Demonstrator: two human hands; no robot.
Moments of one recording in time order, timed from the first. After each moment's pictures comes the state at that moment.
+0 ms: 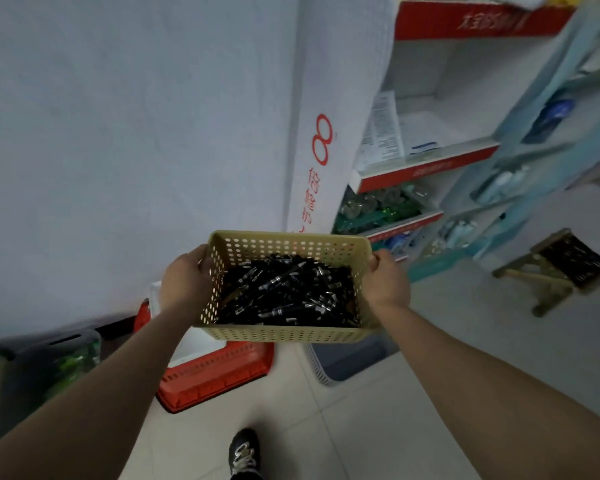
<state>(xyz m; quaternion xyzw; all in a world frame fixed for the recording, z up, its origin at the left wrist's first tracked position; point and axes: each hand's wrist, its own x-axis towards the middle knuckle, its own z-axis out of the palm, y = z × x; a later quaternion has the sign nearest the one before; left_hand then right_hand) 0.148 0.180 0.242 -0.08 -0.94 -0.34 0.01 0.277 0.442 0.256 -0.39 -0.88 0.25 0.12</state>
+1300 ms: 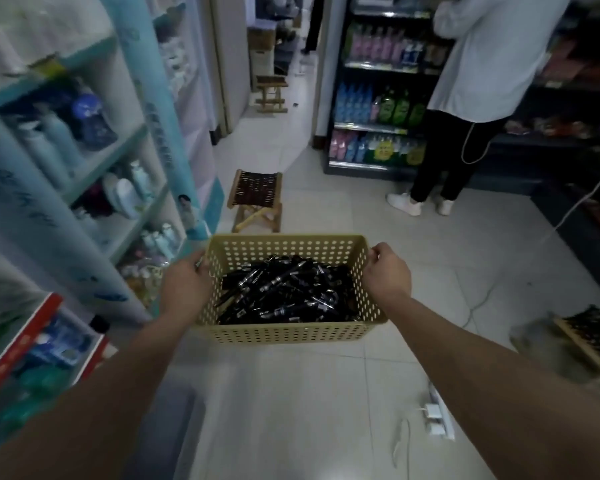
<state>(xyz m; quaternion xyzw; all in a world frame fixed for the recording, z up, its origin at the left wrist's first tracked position) 0.459 0.774 0.285 -0.53 -0.77 -0.33 -0.15 0.751 0.804 0.297 -0.78 -0.55 0.17 0.24</state>
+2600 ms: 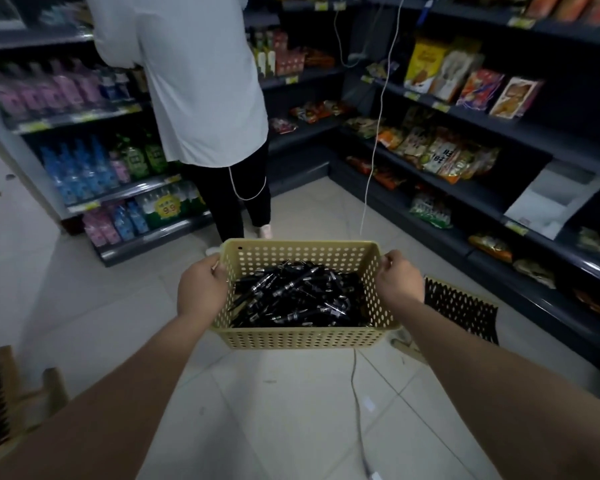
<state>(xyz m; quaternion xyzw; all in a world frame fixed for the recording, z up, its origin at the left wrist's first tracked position) 1.022 1.313 0.310 -0.77 -0.50 -0.26 -0.31 1.256 1.139 0.311 -0.93 -0.22 0.06 0.28</state>
